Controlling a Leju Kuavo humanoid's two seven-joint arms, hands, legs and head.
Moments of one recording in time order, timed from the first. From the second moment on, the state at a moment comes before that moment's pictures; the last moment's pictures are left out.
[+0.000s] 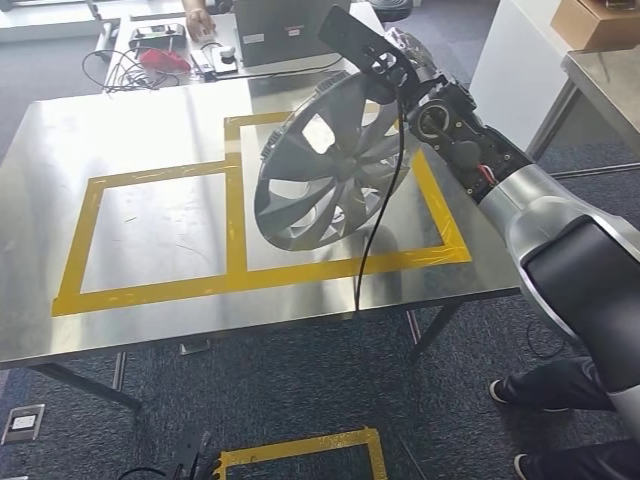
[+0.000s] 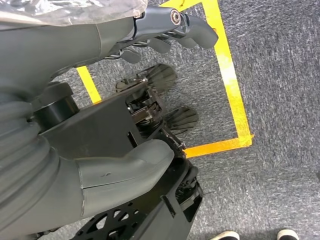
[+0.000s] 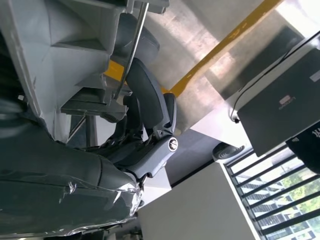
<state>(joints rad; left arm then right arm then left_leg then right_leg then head) -0.19 -0.02 -1.01 -0.22 0.75 0.12 -0.29 -1.29 -0.21 1.00 -0.73 0.26 -0.18 0.29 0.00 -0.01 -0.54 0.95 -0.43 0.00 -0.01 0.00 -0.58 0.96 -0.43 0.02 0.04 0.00</state>
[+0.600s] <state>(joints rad) -0.18 -0.01 -1.02 -0.22 0.75 0.11 -0.30 -1.29 -0.20 1.00 -0.73 0.25 -0.18 0.31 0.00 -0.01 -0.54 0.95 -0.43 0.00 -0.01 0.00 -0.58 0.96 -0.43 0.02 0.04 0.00</state>
